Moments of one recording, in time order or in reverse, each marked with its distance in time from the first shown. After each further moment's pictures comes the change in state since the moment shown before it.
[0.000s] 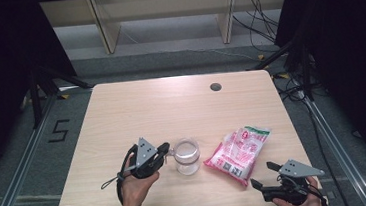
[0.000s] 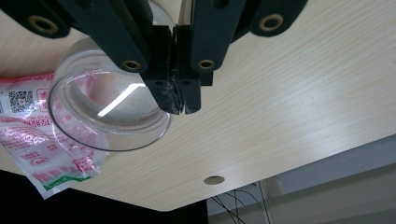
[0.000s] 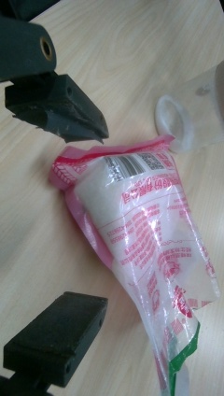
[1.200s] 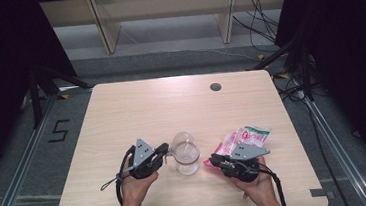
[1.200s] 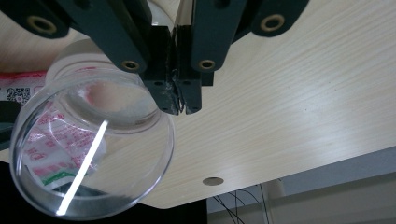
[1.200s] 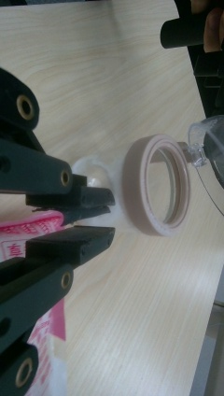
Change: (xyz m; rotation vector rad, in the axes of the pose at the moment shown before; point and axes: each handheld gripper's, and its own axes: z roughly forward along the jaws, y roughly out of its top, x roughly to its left) left arm 0.005 -0.009 0.001 -0.015 0.001 -0.025; right arm 0.050 0.067 0.090 -0.055 0.220 -0.162
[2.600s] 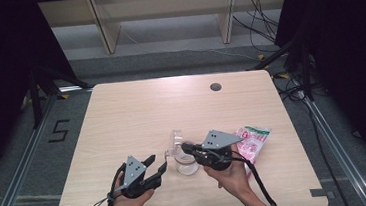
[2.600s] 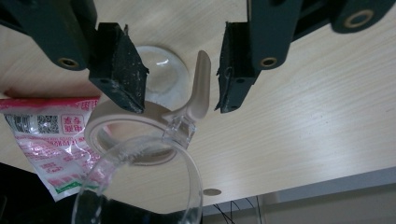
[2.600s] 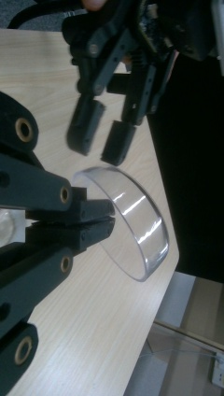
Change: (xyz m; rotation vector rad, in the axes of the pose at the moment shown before) left arm -0.013 -0.025 -0.038 0.003 0.009 -0.045; right arm 0.032 0.069 0.036 -0.113 0.065 -0.081
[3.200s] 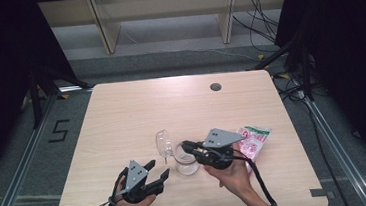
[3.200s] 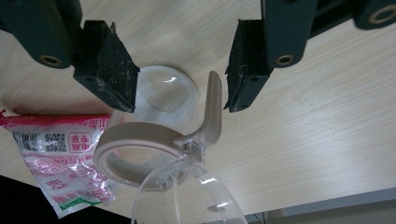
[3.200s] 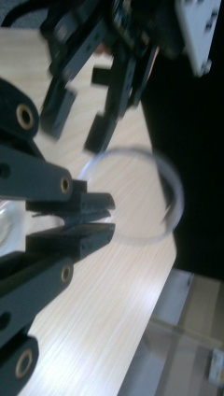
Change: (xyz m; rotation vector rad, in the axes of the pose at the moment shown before) left arm -0.007 -0.010 -0.001 0.042 -0.009 -0.022; right arm -0.004 0.002 -0.007 0.004 -0.023 0.004
